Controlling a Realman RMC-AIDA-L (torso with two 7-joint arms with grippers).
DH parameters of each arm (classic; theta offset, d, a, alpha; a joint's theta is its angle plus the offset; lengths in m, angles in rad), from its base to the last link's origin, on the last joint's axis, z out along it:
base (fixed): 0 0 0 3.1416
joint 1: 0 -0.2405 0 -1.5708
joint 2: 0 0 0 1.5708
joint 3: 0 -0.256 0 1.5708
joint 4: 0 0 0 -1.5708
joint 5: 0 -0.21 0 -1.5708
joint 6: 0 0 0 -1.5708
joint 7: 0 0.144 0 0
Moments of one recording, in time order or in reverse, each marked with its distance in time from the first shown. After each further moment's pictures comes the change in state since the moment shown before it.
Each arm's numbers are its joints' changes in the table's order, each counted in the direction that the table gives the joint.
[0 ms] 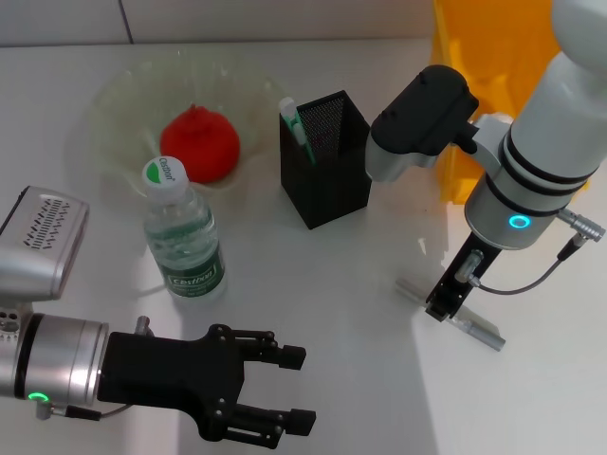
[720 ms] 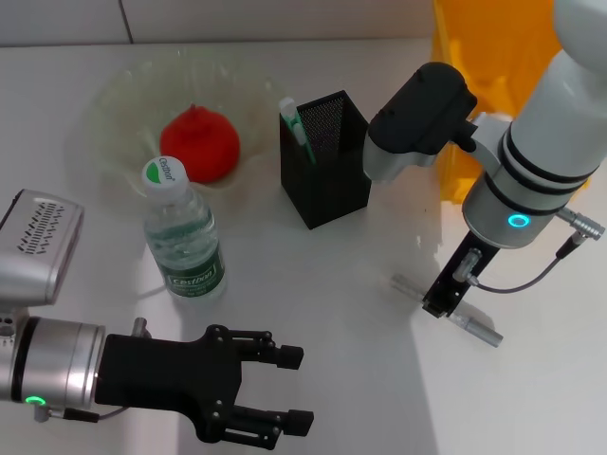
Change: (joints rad) left arm -0.009 -0.001 0.006 -0.003 0.003 -0.002 0.021; right arm 0.012 -0.001 0.002 -0.040 0.000 0.009 -0.002
